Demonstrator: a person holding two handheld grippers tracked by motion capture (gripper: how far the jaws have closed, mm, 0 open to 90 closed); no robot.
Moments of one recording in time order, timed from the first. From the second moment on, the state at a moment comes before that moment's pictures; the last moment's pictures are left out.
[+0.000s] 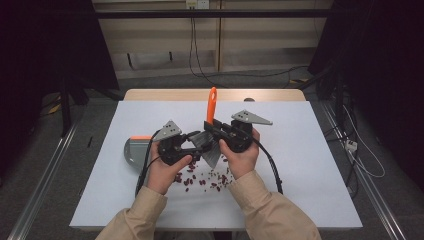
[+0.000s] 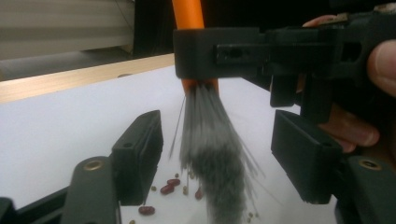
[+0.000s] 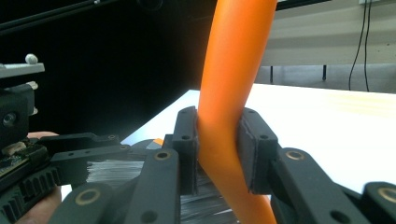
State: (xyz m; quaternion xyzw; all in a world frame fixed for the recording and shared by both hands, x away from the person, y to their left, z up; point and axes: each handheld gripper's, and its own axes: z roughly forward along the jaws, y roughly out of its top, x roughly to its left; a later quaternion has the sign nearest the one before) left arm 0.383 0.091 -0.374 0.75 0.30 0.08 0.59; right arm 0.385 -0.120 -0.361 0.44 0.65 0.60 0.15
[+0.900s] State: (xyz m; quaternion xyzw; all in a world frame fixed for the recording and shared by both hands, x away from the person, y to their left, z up) left arm 0.384 0.100 -0.372 0.75 0.30 0.06 0.59; right arm 0.384 -0.140 -0.362 0.39 0.66 0.63 0.13
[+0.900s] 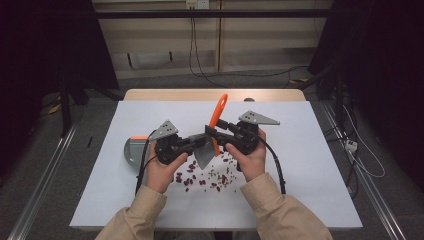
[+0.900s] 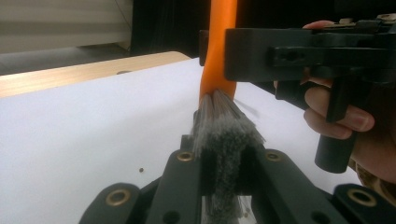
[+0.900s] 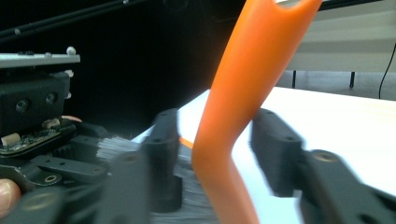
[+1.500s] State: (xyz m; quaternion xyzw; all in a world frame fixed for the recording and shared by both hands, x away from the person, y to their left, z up) left arm 0.387 0.104 -0.368 0.74 0.31 0.07 0.60; right arm 0.373 -0.169 -0.387 0.32 0.72 0.60 0.13
